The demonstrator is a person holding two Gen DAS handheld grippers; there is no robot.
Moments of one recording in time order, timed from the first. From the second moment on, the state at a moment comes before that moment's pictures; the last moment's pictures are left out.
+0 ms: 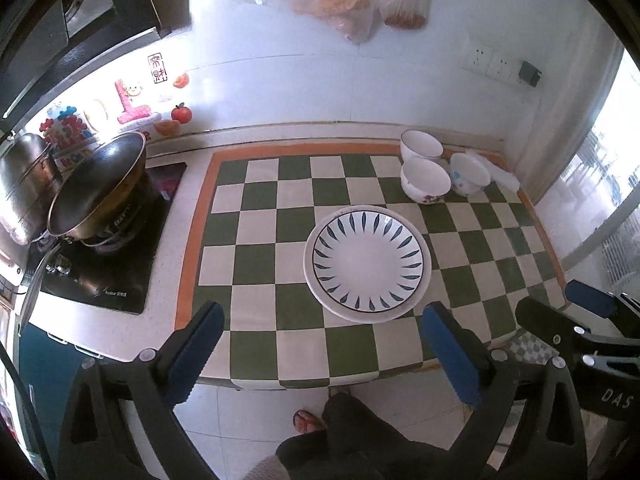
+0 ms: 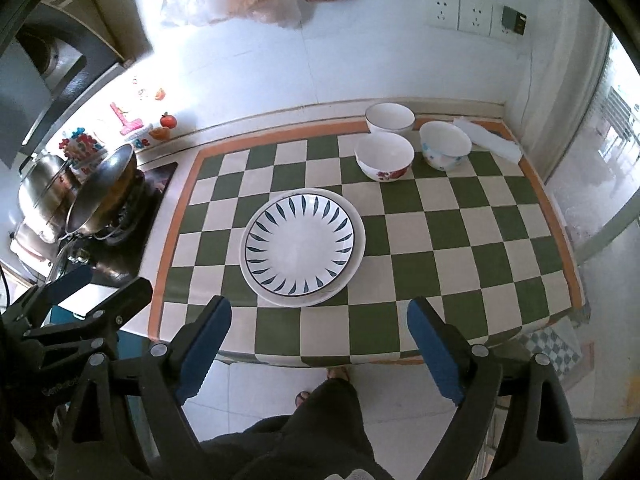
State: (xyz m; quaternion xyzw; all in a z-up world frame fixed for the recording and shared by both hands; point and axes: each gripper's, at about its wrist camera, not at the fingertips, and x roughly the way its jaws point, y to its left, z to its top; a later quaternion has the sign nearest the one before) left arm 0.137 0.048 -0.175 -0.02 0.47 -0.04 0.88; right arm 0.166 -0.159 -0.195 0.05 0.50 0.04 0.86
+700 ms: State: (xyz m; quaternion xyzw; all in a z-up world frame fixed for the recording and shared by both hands) left arm 0.280 -0.055 -0.215 -0.05 0.49 -0.07 0.86; right arm 0.292 -0.297 -0.261 0.15 0.54 0.09 0.83
